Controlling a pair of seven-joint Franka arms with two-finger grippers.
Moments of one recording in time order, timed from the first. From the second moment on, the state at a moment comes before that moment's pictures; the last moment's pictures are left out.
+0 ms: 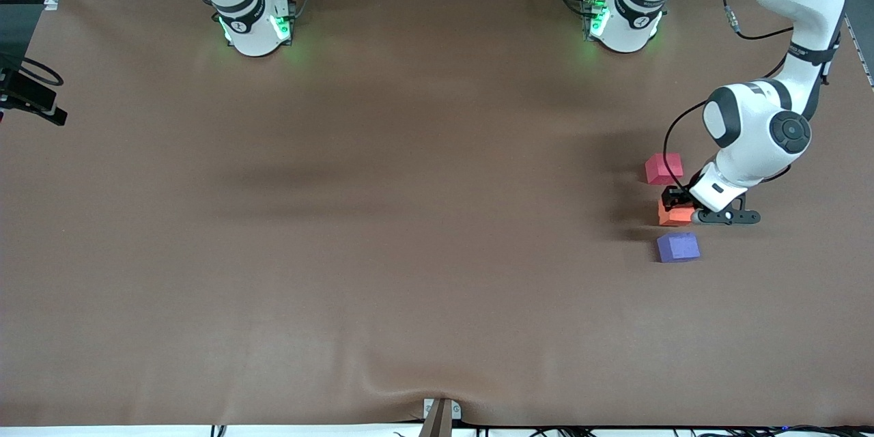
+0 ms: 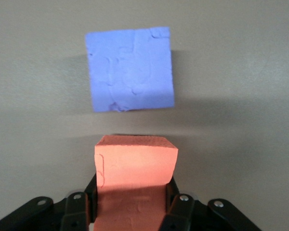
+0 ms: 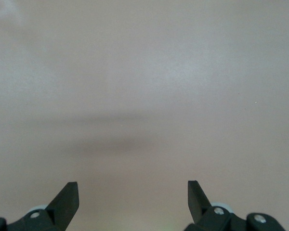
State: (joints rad) left arm -0.02 0.32 0.06 -2.27 -0.12 2.64 0.17; right arm -0.02 0.06 -0.08 -1.37 0.03 1.42 -0.06
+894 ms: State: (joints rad) left arm -0.02 0.32 0.06 -2.21 -0.12 2.62 0.17; right arm -0.02 0.06 -0.08 -1.37 0.03 1.42 -0.06
